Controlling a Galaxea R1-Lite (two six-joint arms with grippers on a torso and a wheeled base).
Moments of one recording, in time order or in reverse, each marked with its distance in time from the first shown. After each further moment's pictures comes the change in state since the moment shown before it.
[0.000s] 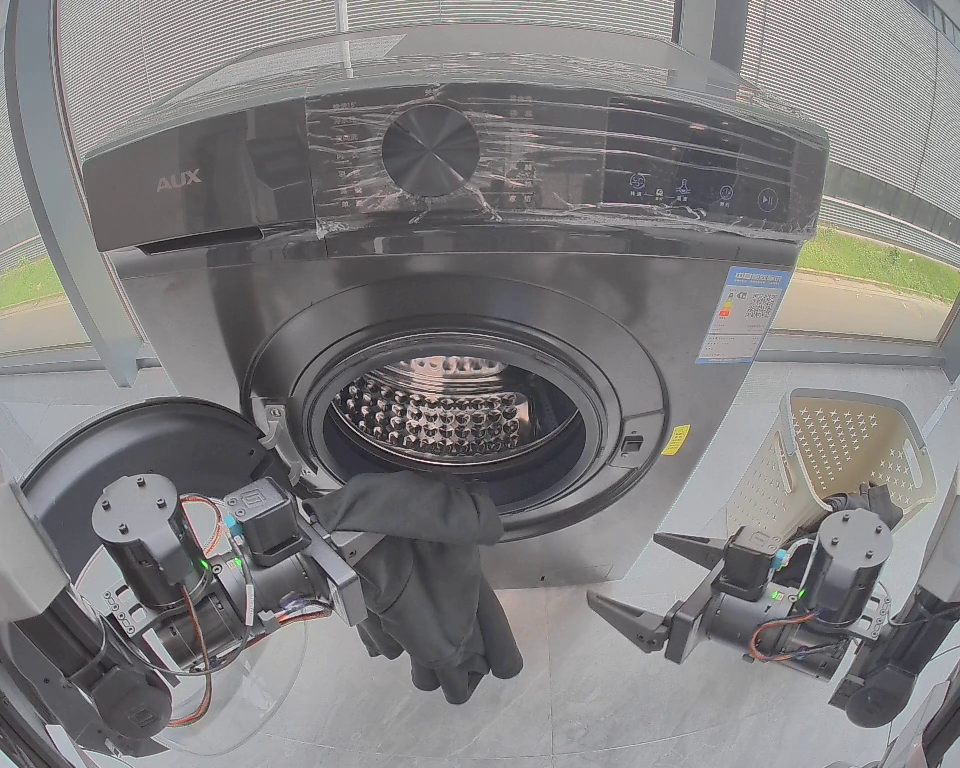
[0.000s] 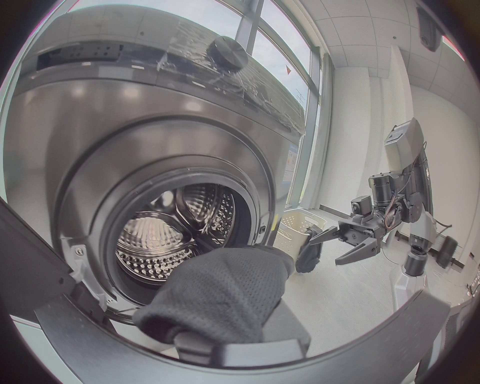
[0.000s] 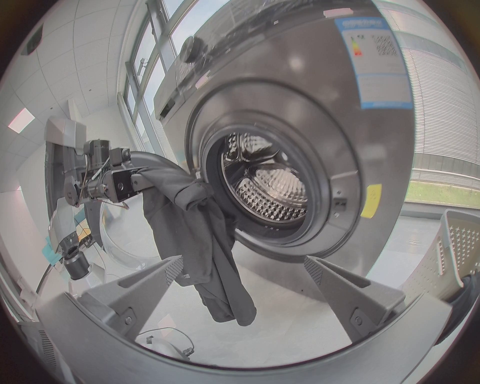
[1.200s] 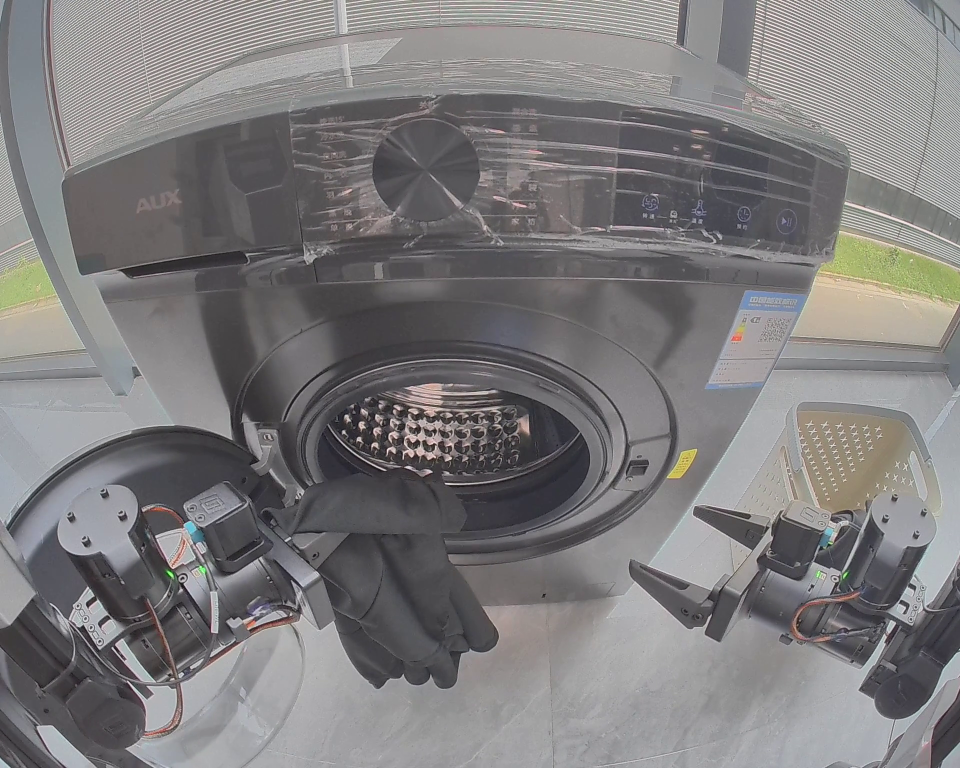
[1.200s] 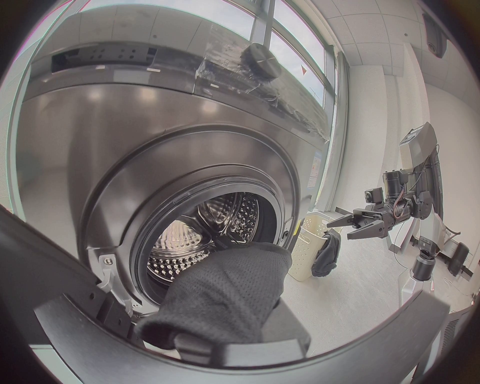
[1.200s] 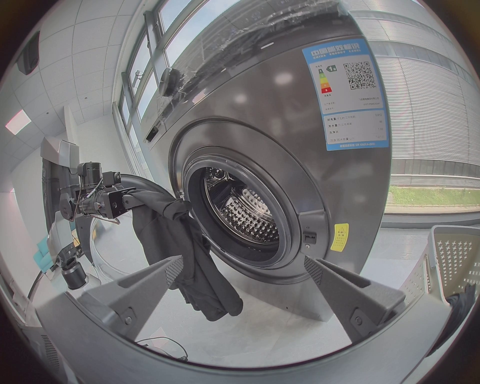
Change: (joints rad) left arm 0.022 -0.080 0.079 0.000 0.082 -0.014; right arm -0.080 -0.112 0.042 0.002 0.027 -0.001
